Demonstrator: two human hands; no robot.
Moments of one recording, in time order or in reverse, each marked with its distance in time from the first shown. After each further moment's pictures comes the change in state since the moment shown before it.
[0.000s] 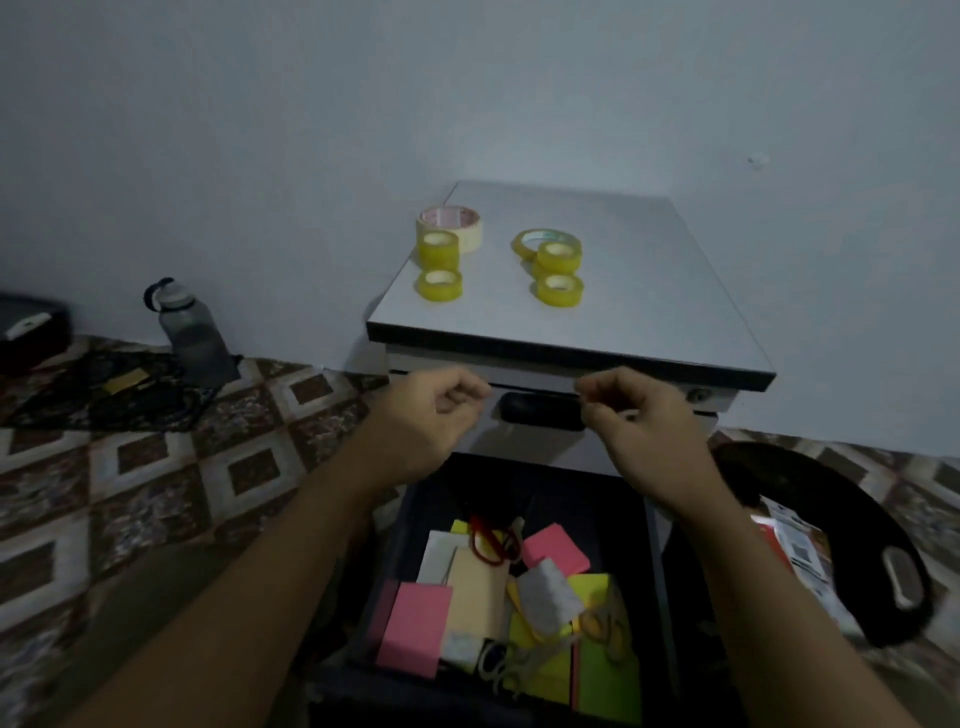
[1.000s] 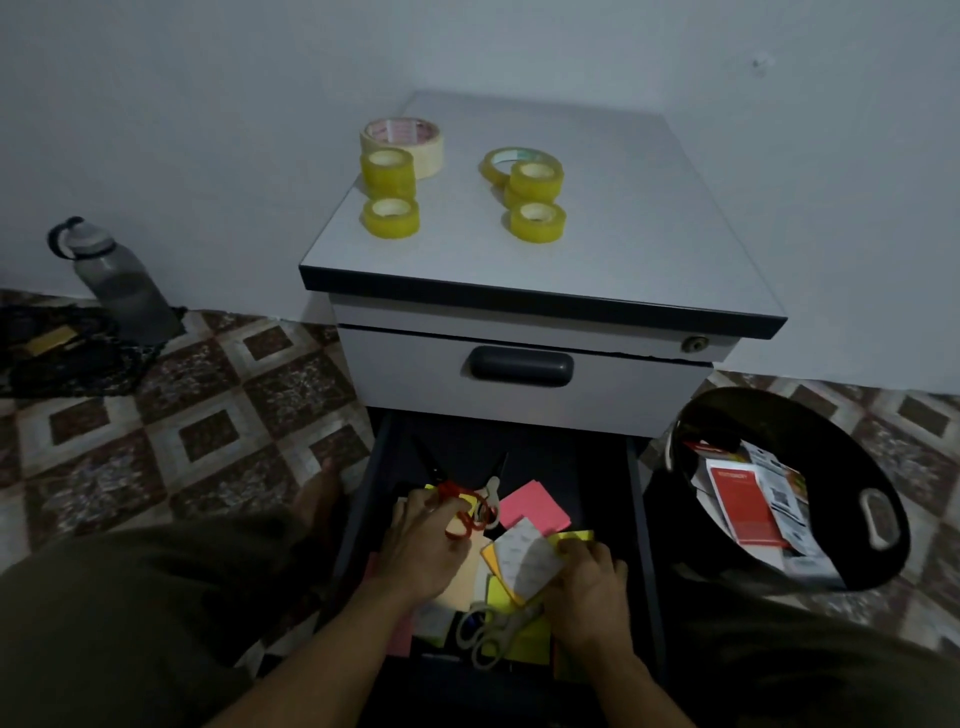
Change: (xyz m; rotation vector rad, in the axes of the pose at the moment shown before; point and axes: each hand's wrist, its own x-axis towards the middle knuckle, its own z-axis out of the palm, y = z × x) left_hand -0.044 -0.166 0.152 0.448 -0.224 -0.308; right_hand -0.130 0.178 0.107 -0.634 -0.287 0.530
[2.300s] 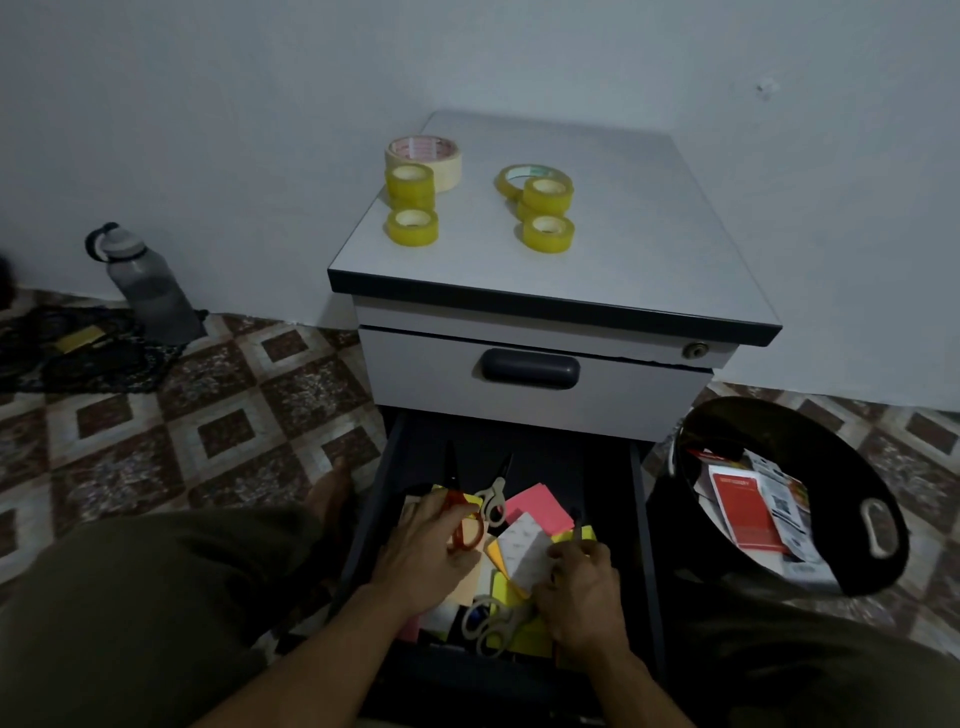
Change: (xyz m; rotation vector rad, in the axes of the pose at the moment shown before) left_hand -0.016 -0.014 0.002 -0.038 0.034 0.138; right_hand -0.011 -0.008 -0.007 0.168 -0.025 -0.016
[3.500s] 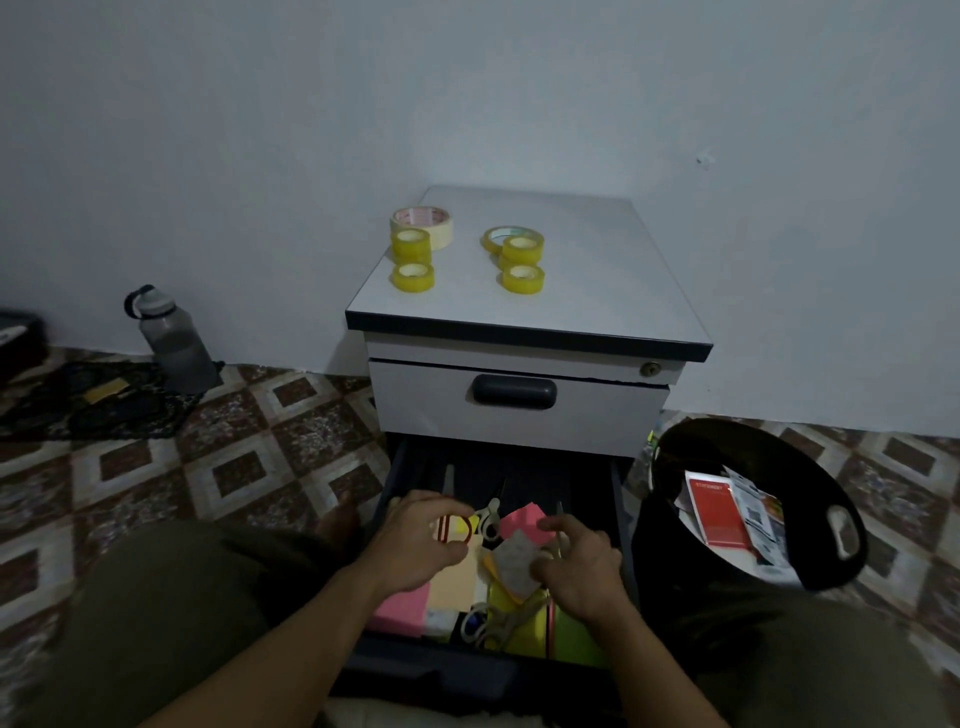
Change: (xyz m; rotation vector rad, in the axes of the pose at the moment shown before) left_hand -0.026 0.036 -0.070 -0.150 -0.005 -0.007; right_hand -0.020 -0.028 -0.057 0.201 -0.038 -0.044
